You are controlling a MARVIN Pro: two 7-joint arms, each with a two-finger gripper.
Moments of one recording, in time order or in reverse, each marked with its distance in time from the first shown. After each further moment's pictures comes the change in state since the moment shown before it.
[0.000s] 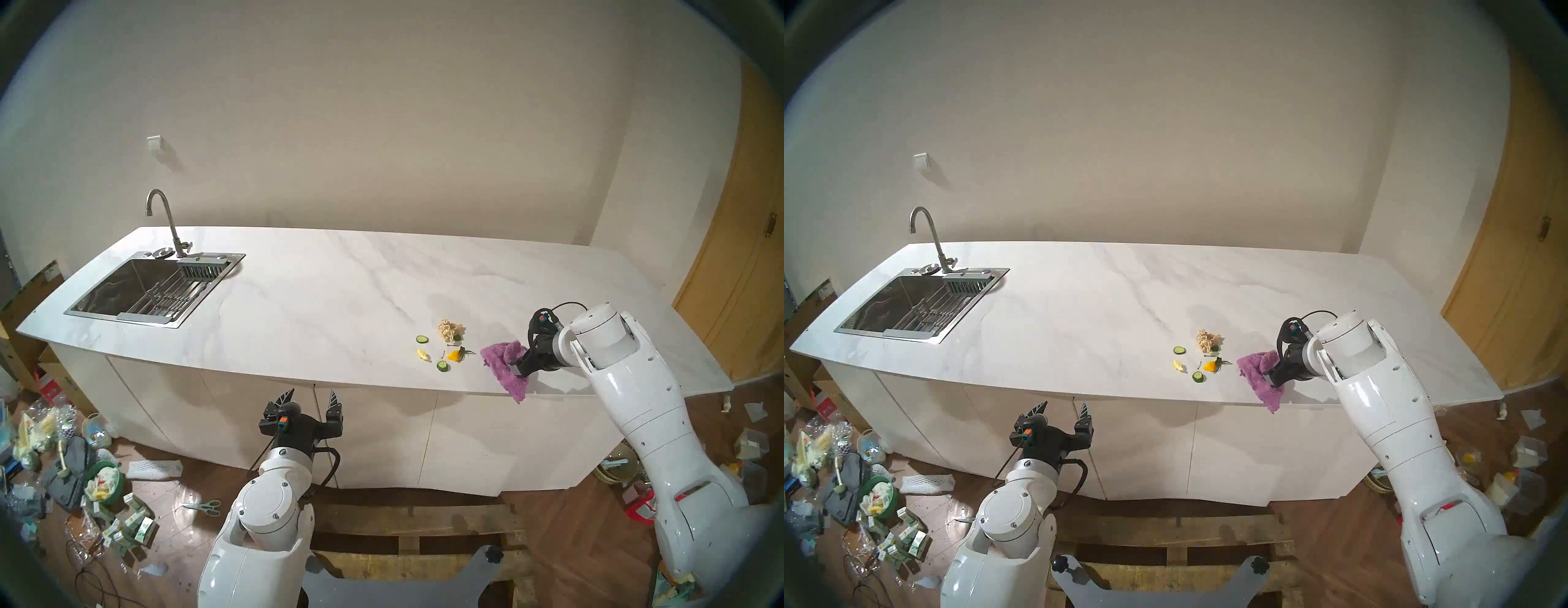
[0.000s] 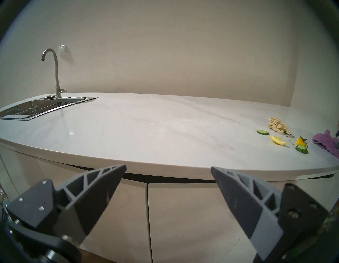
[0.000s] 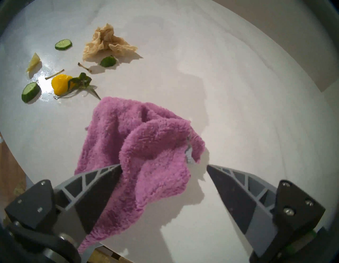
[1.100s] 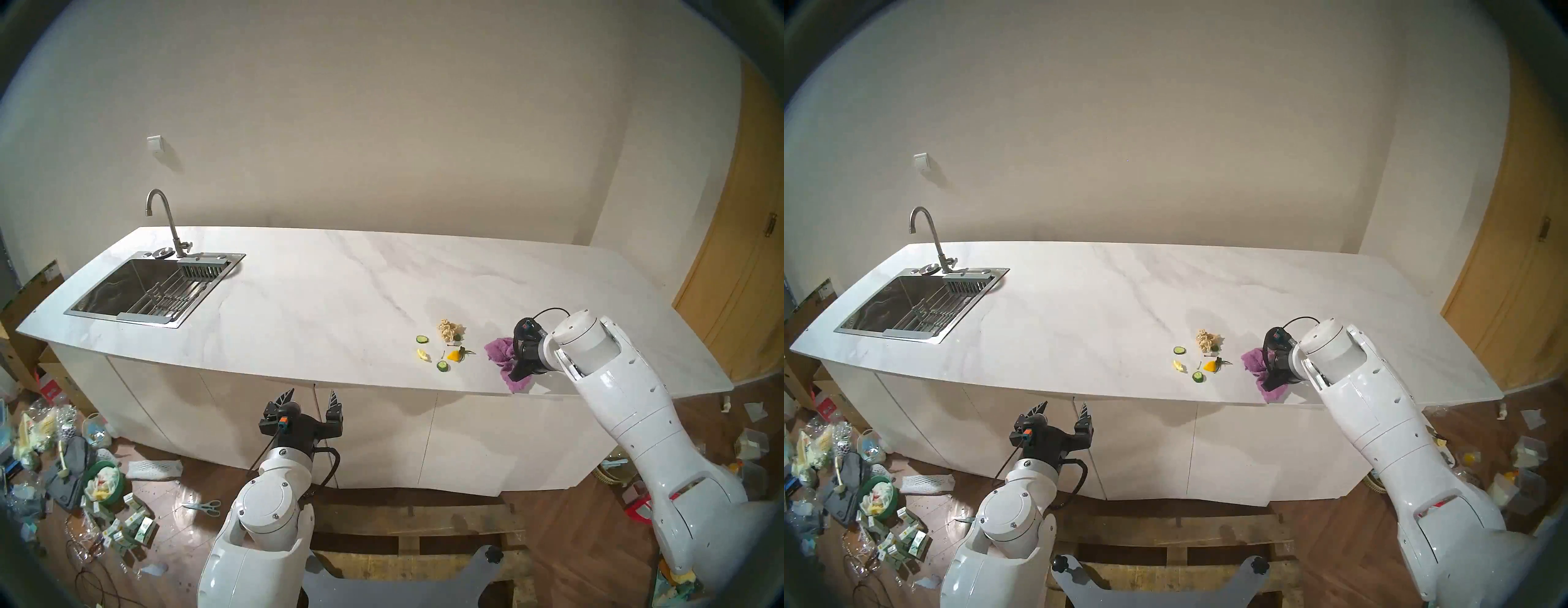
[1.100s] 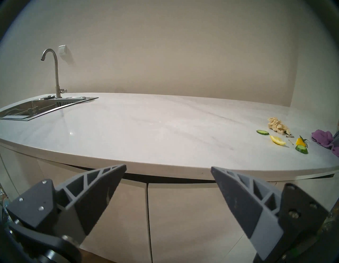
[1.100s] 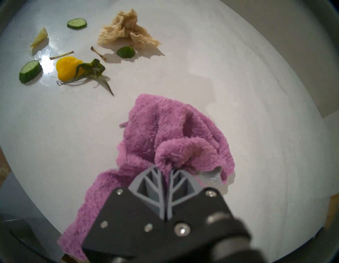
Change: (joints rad) left arm 0.000 0.001 0.000 -0.001 0.000 0.000 0.000; right arm -0.023 0.002 -0.060 -0.007 -0.037 -0.111 -0.044
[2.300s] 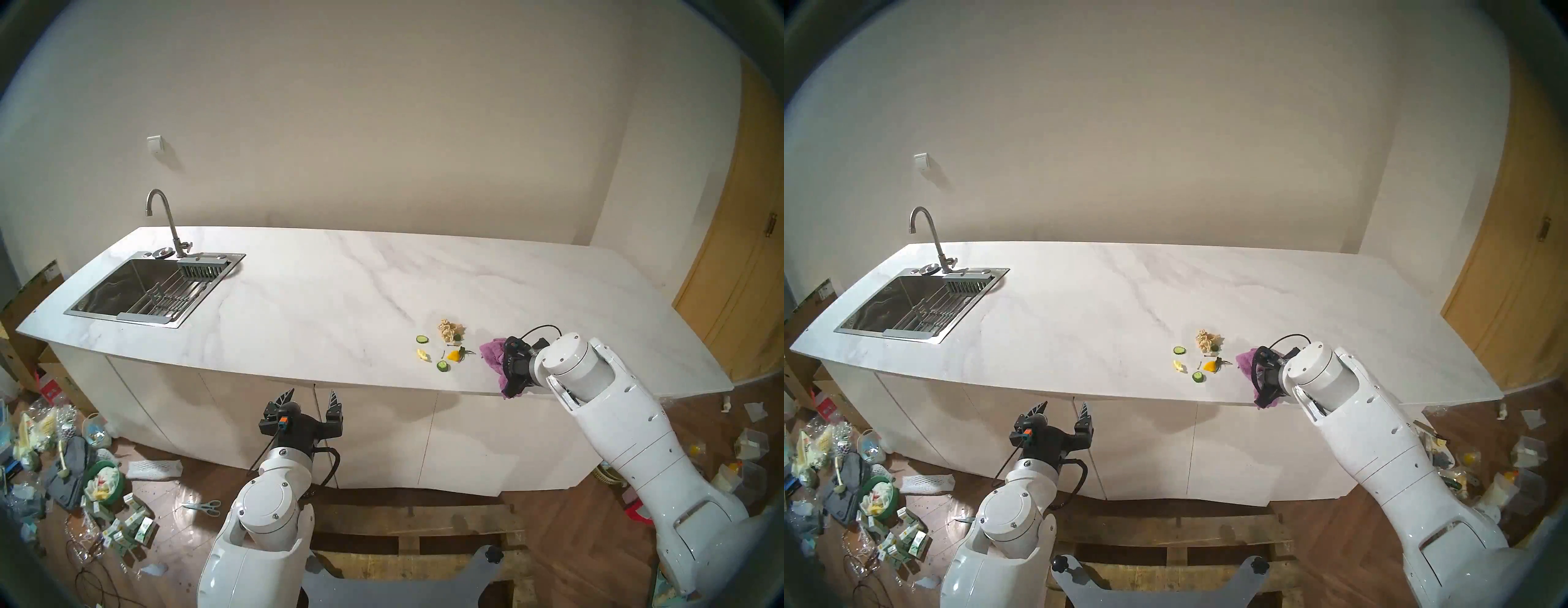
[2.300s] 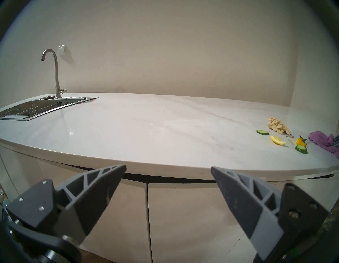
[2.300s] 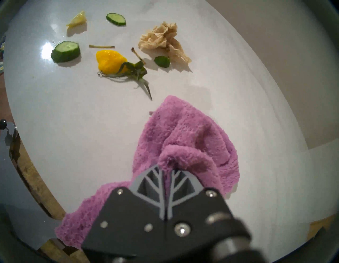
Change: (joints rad) left arm 0.000 0.001 0.000 0.000 0.000 0.000 0.000; right arm -0.100 0.025 -0.071 -0.120 -0.087 -0.101 -0.074
